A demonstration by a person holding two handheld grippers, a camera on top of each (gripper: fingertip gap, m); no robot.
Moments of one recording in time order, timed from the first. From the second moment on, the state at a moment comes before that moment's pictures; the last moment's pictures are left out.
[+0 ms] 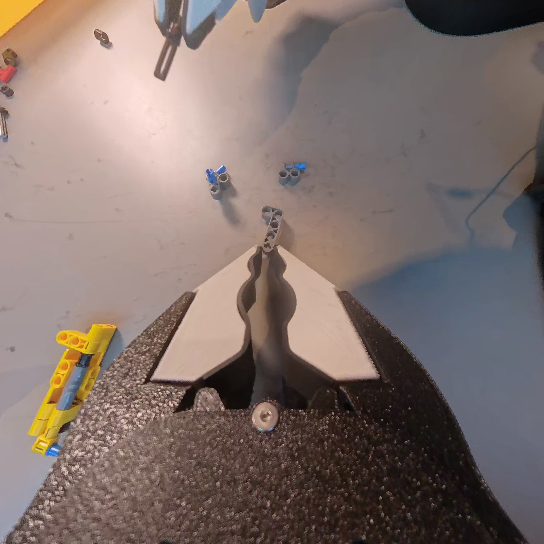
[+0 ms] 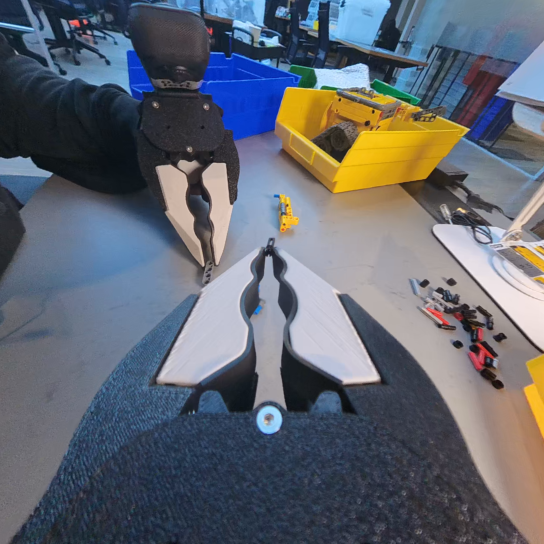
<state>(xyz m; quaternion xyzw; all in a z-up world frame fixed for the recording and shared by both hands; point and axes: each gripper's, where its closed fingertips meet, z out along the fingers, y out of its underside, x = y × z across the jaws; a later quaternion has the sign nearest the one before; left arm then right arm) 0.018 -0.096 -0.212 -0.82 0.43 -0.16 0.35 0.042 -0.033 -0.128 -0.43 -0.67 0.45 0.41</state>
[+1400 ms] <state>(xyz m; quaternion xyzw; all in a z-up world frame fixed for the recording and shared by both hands) 0.076 -0.086 -0.196 -0.79 0.45 -0.20 0.37 0.085 -0.045 -0.191 -0.45 -0.78 0.37 0.23</state>
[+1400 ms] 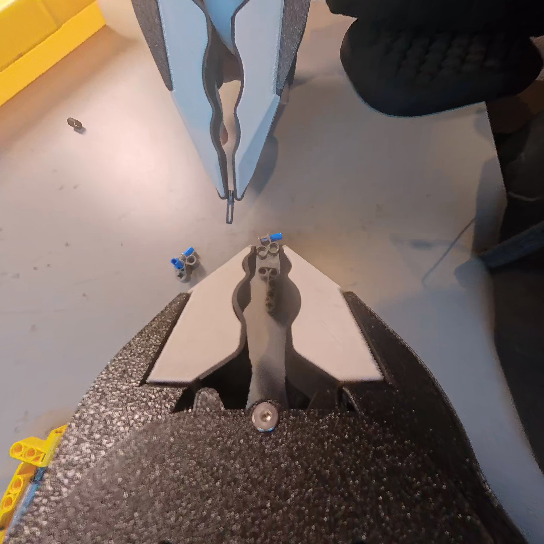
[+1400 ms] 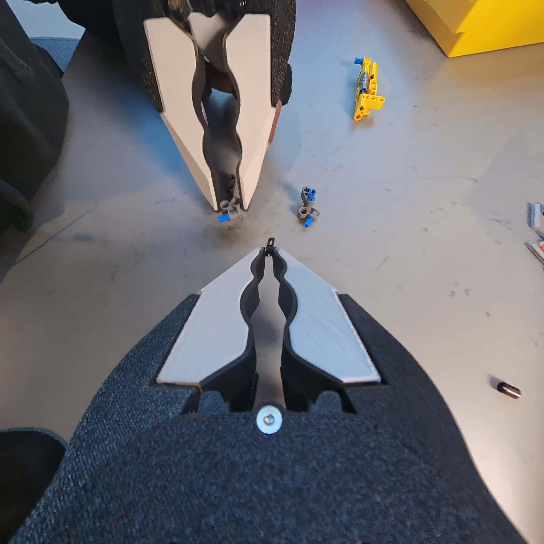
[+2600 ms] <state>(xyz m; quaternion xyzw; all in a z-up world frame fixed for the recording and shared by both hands) 0.064 -0.097 -0.200 -0.78 0.46 -0.21 0.38 0.082 -0.062 -0.200 -0.44 -0.78 0.39 0.20</state>
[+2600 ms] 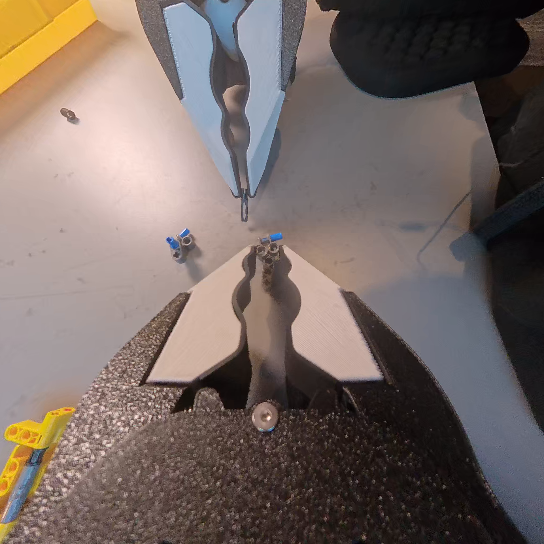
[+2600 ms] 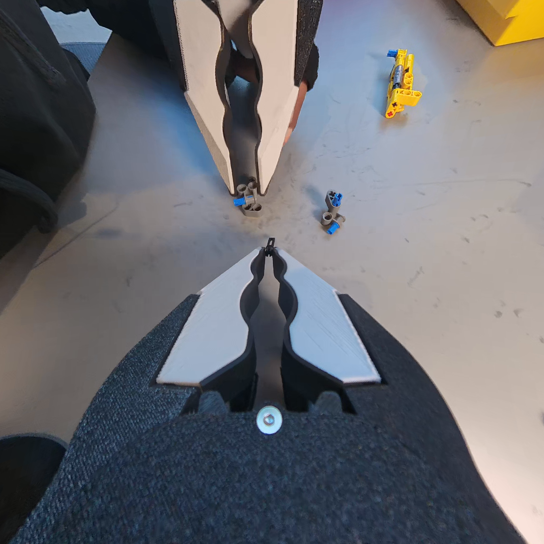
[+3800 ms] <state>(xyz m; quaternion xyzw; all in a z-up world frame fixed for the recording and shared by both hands) 0.059 -0.097 -0.200 -0.79 0.44 -0.20 0.38 0.081 -0.068 -0.198 -0.44 -0.78 0.40 0.19</state>
